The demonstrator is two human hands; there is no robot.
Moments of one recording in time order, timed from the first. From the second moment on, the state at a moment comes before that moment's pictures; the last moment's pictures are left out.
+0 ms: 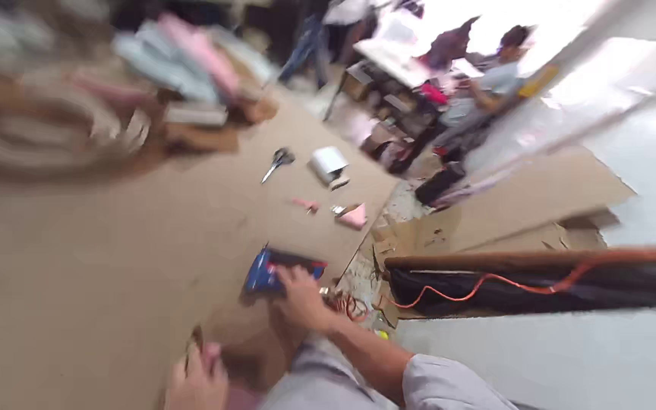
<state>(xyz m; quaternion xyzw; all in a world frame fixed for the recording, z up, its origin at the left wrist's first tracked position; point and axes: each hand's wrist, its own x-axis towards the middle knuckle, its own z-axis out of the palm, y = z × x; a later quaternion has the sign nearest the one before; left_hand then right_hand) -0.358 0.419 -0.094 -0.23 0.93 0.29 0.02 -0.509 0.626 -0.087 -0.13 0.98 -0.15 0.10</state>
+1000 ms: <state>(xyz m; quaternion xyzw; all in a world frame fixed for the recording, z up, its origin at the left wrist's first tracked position) -0.349 0.430 -0.143 -0.31 0.91 0.26 -0.08 -0.549 0.483 -0.003 -0.52 0.77 0.00 0.37</state>
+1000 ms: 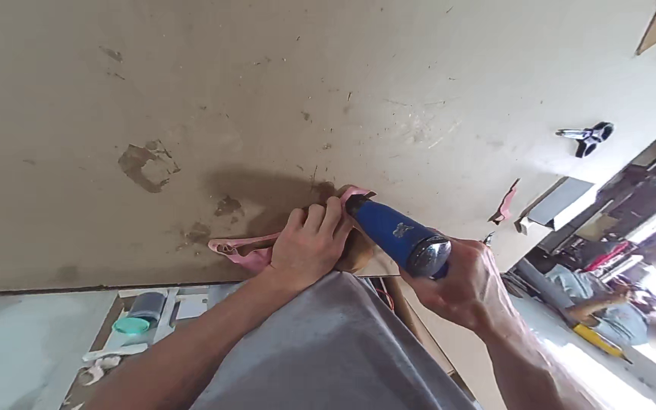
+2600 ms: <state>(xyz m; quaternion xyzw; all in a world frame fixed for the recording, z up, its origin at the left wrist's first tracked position) -0.300 0.372 0.057 -0.12 0.42 0.90 -0.10 -0.473 0.579 0.036 -0.36 0.58 -0.68 0.27</state>
